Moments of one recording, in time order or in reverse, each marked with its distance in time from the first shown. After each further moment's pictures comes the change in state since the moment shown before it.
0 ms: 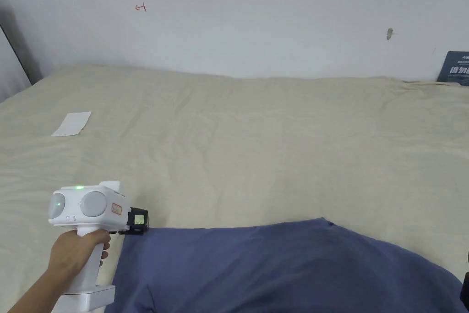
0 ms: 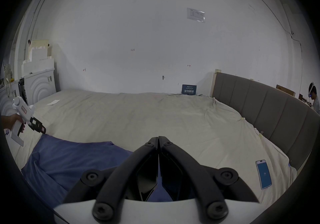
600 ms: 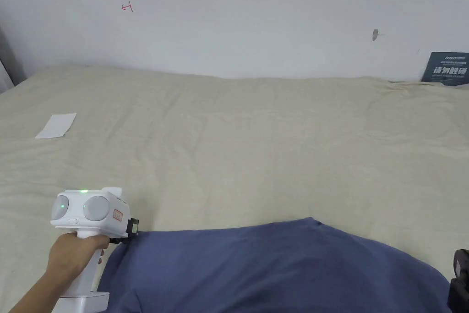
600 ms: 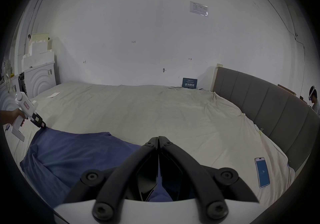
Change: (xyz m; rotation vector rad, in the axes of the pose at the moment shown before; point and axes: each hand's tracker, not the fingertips) left arm 0.030 -0.008 0.001 -0.053 -0.008 -0.076; right arm 0.008 -0.006 0.000 -0.061 0.007 0.021
